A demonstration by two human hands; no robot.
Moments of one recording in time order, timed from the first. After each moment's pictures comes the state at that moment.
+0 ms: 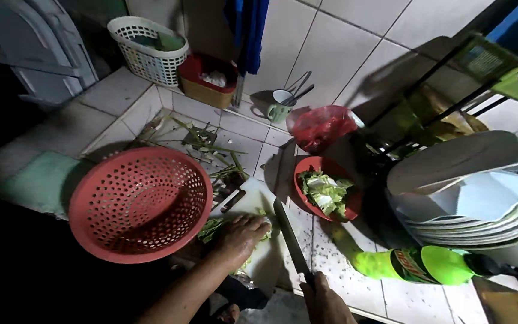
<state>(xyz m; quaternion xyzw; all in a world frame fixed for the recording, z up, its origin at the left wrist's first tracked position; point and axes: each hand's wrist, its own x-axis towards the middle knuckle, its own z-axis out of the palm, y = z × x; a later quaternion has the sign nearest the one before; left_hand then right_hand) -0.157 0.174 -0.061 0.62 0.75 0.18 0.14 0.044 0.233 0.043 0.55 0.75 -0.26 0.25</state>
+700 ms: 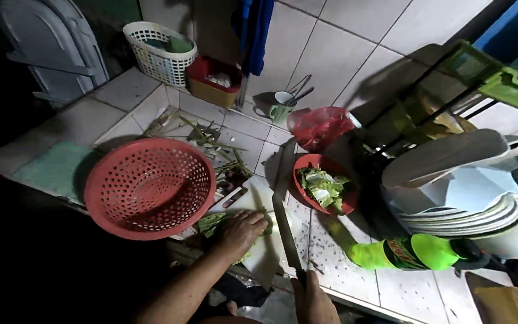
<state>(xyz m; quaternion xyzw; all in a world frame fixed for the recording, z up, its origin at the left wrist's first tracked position) -0.142 0.162 -0.075 0.61 0.75 0.25 0.06 0.065 0.197 0.021 0.55 0.78 -0.26 0.13</state>
